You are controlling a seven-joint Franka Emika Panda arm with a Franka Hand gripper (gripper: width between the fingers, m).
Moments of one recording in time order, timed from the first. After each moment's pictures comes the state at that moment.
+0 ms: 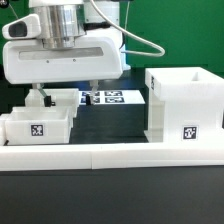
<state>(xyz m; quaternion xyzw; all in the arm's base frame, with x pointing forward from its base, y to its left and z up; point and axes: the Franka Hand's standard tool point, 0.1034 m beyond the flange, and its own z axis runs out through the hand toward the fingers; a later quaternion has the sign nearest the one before) 0.524 -0.094 0.052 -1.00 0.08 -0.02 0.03</state>
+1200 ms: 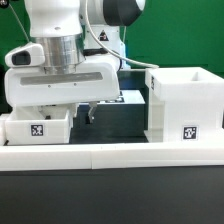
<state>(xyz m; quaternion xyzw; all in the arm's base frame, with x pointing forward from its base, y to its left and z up) 0.506 -0.097 0.007 -1.00 0.01 0.01 0.03</state>
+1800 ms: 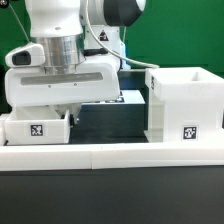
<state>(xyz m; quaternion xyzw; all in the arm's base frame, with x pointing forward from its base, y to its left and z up) 0.506 -0.097 0.007 -1.00 0.01 0.01 0.03</state>
